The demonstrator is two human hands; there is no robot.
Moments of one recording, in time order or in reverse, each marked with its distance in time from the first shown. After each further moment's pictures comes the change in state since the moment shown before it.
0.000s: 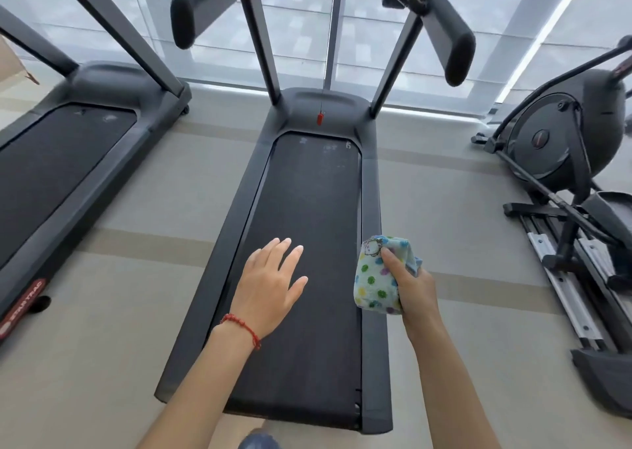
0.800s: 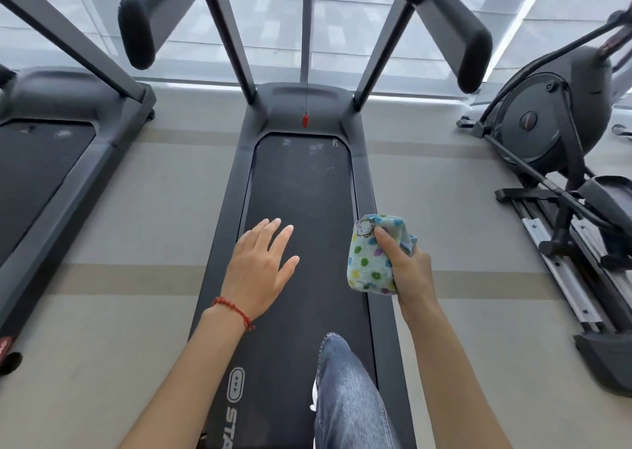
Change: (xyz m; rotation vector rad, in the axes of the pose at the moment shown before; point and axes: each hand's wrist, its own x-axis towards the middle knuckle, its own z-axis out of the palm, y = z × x) left_hand 0.146 -0.099 0.006 -0.041 0.039 0.097; right_hand 0.108 -0.055 0.098 0.033 0.095 -0.054
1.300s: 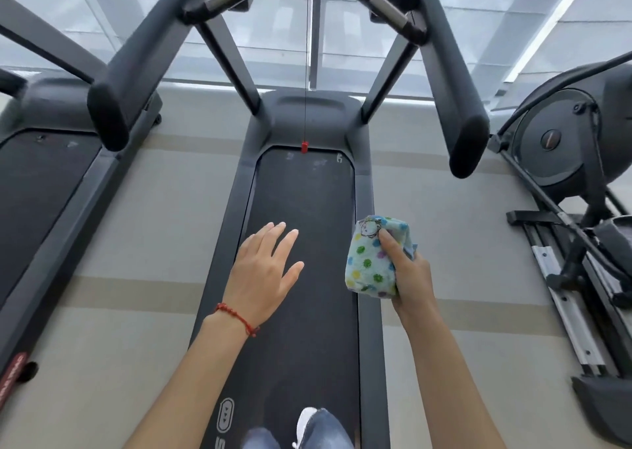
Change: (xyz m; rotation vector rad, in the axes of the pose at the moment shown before) left_hand 0.202 0.027 -0.055 -0.001 -0.056 -0.054; right_hand 0.132 -0.173 0.012 0.137 -0.100 0.144
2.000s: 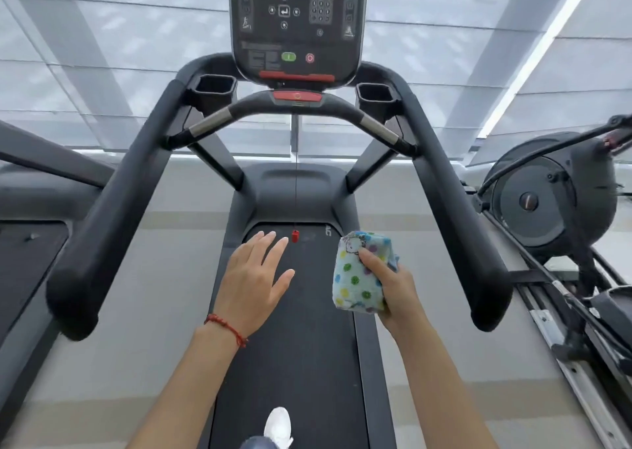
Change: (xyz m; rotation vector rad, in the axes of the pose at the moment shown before) left_hand 0.269 -0.109 -0.044 -0.031 0.106 0.078; right_hand 0.165 -0.167 0.141 0.058 -0.092 -0.026
